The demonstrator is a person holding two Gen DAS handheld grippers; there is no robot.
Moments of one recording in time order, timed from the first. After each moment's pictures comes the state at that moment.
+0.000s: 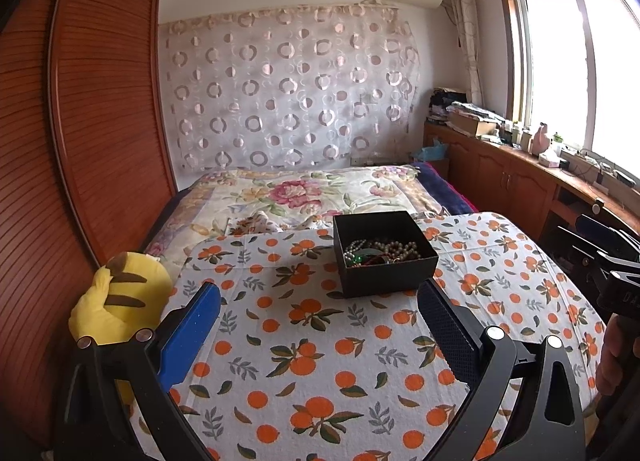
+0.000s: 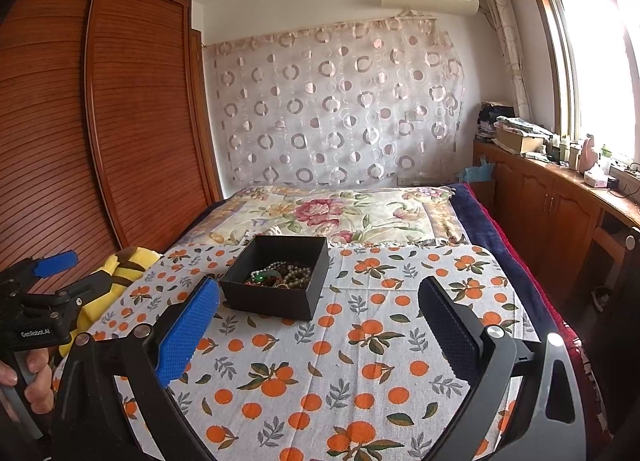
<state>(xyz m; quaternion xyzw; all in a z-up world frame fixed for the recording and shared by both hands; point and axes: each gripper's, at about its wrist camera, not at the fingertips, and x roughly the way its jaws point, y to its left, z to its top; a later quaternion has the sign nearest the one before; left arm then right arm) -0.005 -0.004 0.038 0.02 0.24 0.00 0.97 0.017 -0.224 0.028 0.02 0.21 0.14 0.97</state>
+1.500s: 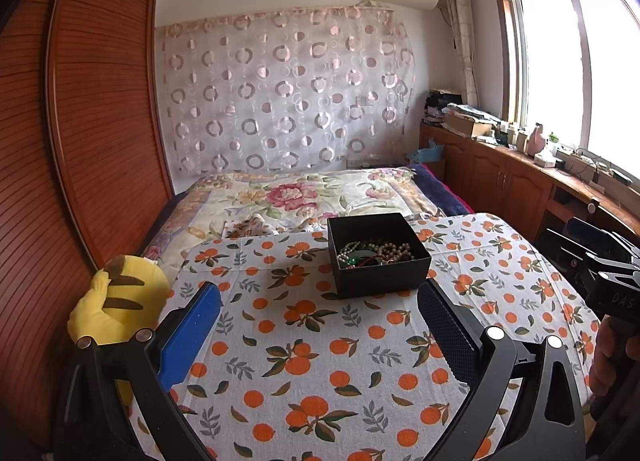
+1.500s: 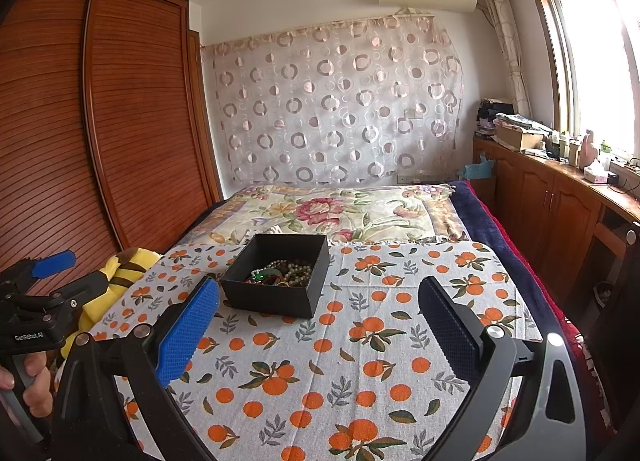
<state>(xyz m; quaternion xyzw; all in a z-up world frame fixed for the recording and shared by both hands) -0.008 -0.009 0.035 0.02 0.24 -0.01 0.97 0.015 -0.223 0.021 0.02 0.21 0.14 0.97</state>
